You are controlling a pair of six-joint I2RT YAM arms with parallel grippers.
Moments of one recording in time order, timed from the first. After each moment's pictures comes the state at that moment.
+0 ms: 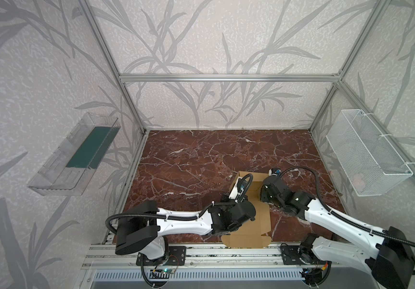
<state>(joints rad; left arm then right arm) -1.31 1.52 0.85 0.04 -1.06 -0.38 0.74 1.08 0.68 -0.51 0.32 0.78</state>
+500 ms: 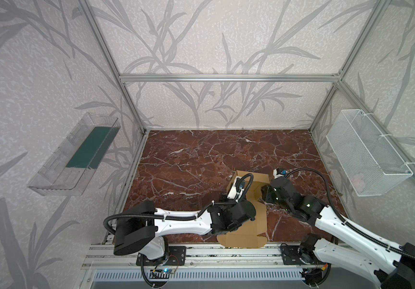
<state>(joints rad) -1.29 1.50 0.87 -0.02 -1.10 -0.40 0.74 0.90 0.65 -0.55 0.30 0.76</state>
